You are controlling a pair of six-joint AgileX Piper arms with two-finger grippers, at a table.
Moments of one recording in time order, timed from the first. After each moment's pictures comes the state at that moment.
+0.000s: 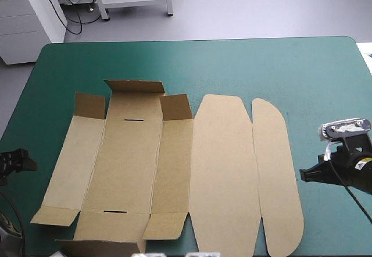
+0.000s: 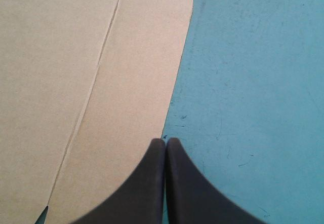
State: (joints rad) left arm 0.85 1.46 -1.05 -0.38 1.22 0.60; right arm -0.14 0.79 -0.91 0.21 1.11 -0.37
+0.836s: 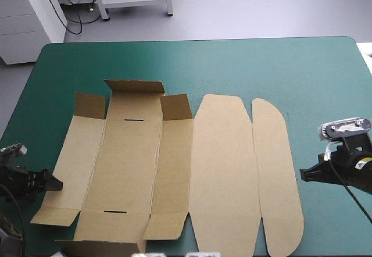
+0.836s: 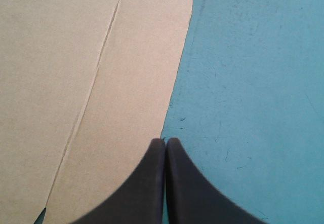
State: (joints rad) left arm 0.81 1.46 -0.83 -0.44 1.21 0.86; right arm -0.14 0.79 -0.91 0.21 1.10 -0.38
